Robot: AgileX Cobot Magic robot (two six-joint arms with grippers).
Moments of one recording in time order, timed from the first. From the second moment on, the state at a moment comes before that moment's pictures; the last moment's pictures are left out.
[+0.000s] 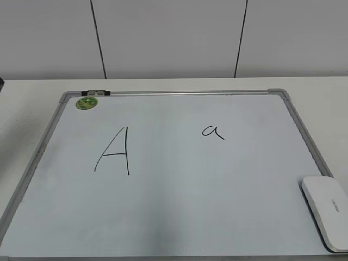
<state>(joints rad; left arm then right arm) -0.06 1.52 -1.17 -0.03 0.95 -0.04 -0.03 -0.02 -0.49 -0.12 1.16 0.17</state>
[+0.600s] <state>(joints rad) -0.06 1.83 -1.37 -0.02 1.00 -0.07 -0.03 -0.02 -0.49 -0.12 1.16 0.17</state>
